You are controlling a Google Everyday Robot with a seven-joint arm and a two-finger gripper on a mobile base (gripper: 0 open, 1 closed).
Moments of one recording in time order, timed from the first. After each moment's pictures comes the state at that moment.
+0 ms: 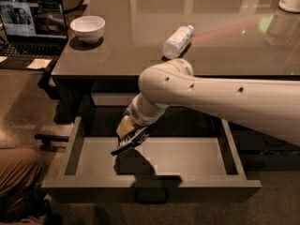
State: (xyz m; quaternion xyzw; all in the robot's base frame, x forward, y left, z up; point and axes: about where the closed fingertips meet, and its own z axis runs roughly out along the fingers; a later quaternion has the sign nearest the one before) arm 0.546 0.039 0.701 -0.30 0.93 0.14 0.17
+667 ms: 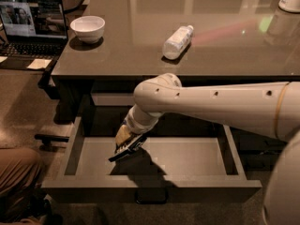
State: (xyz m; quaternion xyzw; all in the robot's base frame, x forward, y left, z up) arm 0.556 0.057 0.636 -0.29 0.94 0.15 0.13
